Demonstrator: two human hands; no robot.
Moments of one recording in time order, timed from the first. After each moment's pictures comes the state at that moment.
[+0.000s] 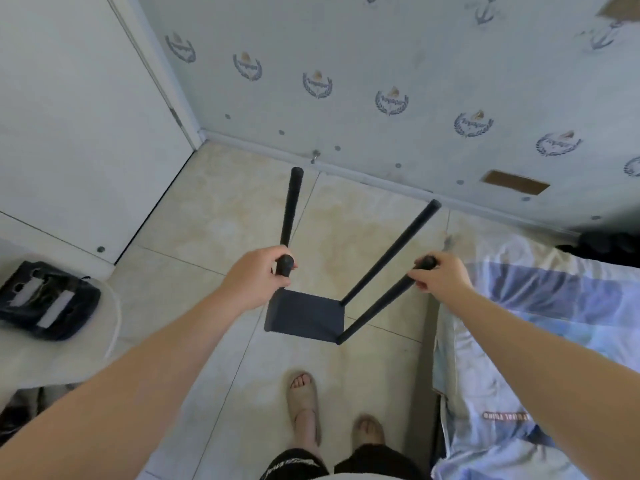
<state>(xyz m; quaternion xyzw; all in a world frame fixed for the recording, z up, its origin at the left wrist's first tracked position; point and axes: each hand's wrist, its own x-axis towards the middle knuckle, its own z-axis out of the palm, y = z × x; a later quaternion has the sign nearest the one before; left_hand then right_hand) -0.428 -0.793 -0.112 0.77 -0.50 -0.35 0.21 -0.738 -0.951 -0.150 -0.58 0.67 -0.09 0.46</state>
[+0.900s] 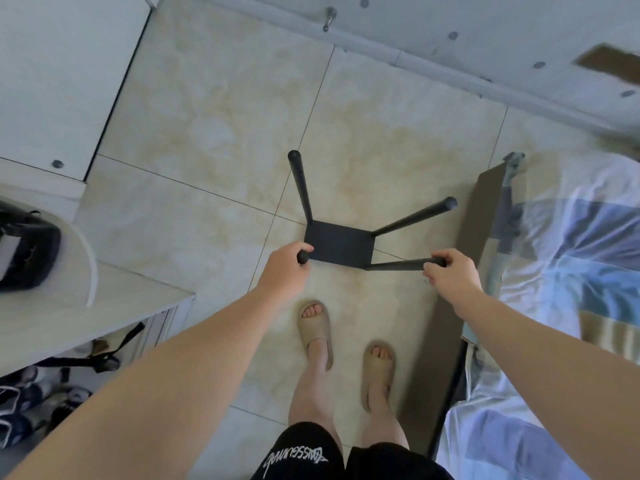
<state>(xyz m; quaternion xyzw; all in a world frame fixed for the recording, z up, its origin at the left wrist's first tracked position) -0.430 -0.809 -0.347 0.81 -0.34 -0.45 0.13 -0.708 -0.937 -0.344 -0.47 0.76 0.04 0.46</state>
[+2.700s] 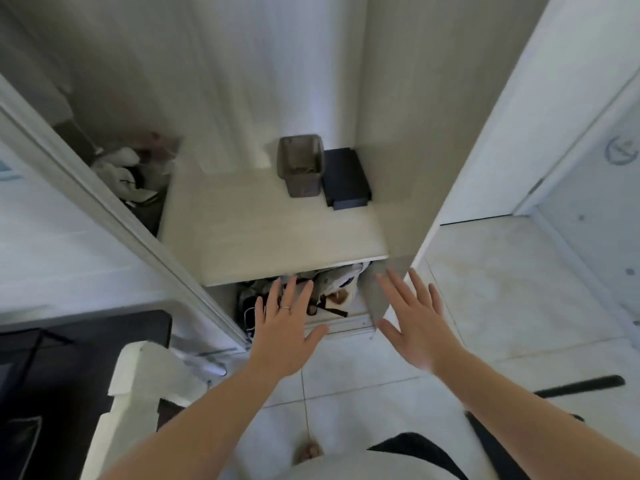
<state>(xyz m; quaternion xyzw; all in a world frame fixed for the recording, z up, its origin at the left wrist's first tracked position) -0.359 -0.161 -0.128 0.99 -0.08 -0.06 0.09 -0.363 -0.425 -0.085 -0.98 -0.11 0.10 0.15</state>
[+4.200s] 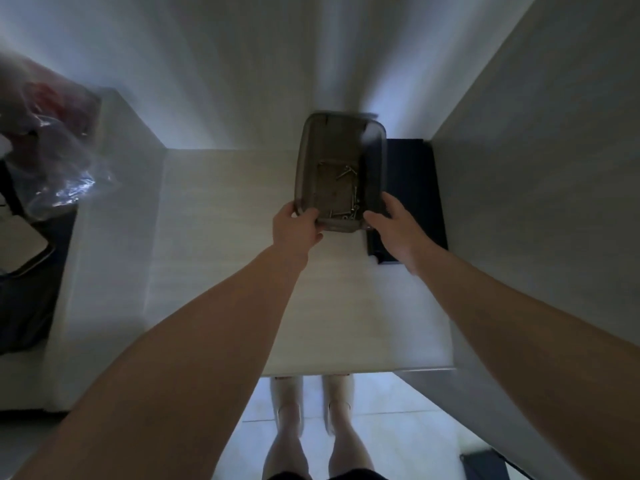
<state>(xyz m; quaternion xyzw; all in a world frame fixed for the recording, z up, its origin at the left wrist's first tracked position) 0.158 -0.133 -0.213 0.56 0.40 -0.10 0.72 0.164 -0.297 -0.177 -0.79 0.16 0.27 0.53</state>
